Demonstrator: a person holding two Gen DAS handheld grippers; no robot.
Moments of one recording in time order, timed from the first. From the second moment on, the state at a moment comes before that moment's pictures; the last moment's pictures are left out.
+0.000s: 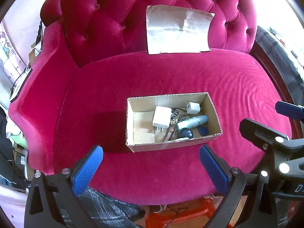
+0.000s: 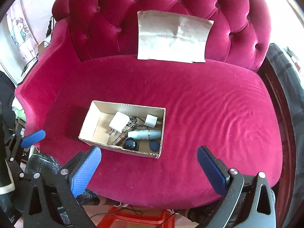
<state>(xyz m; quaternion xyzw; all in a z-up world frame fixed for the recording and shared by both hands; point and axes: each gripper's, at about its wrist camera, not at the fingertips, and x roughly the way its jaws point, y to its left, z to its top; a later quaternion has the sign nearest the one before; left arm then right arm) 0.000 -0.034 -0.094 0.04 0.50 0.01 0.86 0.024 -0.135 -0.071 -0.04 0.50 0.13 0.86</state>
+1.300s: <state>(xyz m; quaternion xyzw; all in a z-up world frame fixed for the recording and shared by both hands) -0.029 -0.039 -0.065 0.02 0.48 0.01 0.88 -0.013 -0.139 -0.035 -0.05 0.47 0.12 0.87</state>
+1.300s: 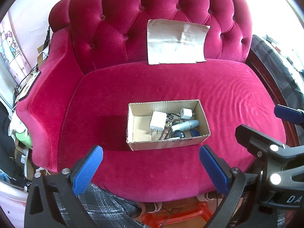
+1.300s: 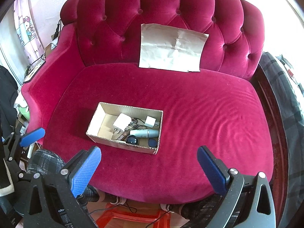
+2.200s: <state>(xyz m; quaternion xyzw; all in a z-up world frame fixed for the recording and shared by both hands) -0.034 -0.044 -0.057 0.02 0.47 0.00 0.88 -0.020 -0.142 -0.029 -0.06 0.46 0.12 0.88</state>
